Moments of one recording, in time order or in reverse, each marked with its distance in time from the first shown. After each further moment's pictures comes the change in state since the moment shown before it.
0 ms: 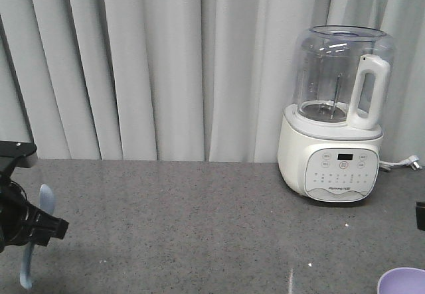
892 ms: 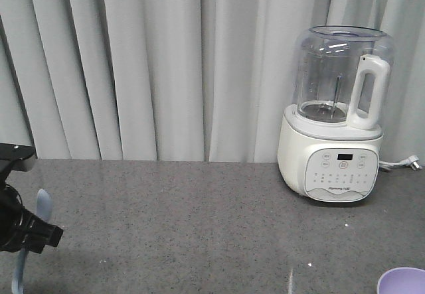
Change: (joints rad) left arm 0.000 -0.018 0.000 0.000 0.057 0.031; right arm -0.388 0.299 0.000 0.085 0.020 -0.005
